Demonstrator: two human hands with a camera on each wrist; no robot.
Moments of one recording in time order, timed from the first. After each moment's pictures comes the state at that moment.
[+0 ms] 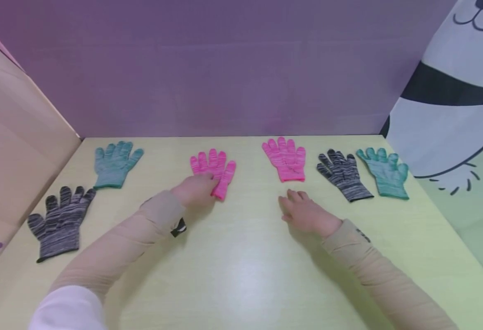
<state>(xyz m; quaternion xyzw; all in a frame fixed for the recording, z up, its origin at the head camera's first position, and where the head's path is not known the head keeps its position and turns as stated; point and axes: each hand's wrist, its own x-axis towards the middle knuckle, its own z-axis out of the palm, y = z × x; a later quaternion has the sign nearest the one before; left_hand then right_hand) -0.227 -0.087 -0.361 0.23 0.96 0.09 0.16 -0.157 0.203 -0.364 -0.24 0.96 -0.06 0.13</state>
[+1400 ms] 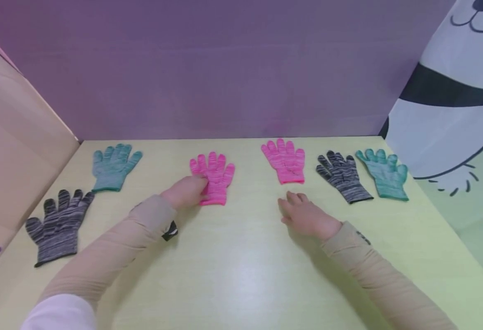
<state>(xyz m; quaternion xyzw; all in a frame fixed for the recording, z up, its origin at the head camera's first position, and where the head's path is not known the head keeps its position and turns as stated) -0.236 -0.106 -0.367 0.29 0.95 0.05 0.08 -0.156 0.203 -0.366 -0.23 0.96 -0.05 0.13</state>
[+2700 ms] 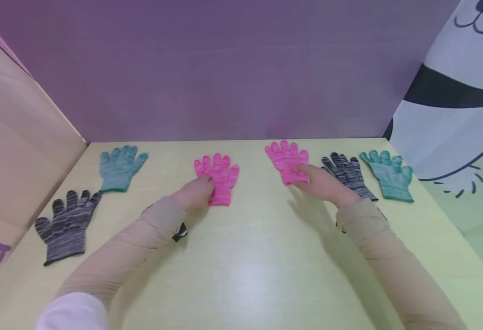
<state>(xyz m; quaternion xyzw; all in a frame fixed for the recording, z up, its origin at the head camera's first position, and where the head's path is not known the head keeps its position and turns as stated) -0.232 -0.101 -0.371 0.30 0.95 0.04 0.09 -0.213 0.229 -0.327 -0.18 0.95 -0.22 0.09</state>
